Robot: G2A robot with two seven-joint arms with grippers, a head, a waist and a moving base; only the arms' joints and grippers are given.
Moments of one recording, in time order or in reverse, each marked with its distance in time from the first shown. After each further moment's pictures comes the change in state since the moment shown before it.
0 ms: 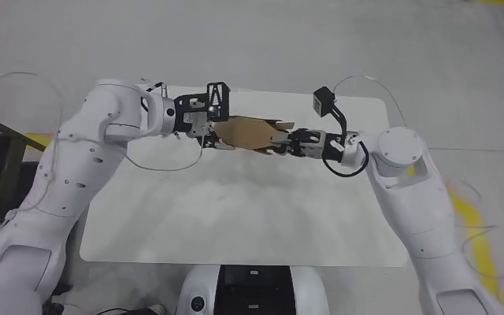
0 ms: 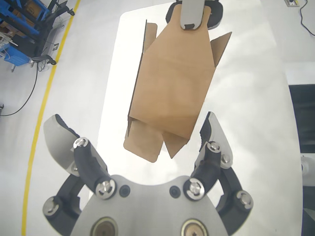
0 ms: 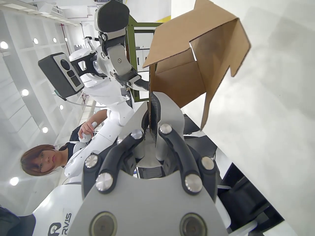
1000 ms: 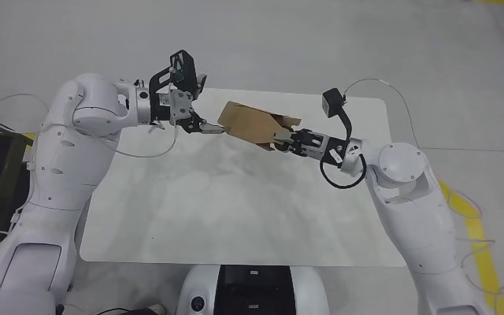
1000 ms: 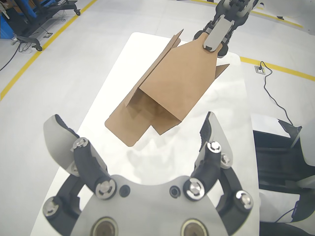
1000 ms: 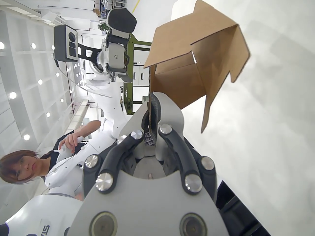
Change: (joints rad) left arm 0.078 -0.087 -0.241 0.162 -0.420 0.000 -0.278; right arm -0.111 -0.005 0.043 -0.114 -0.087 -0.066 -0.156
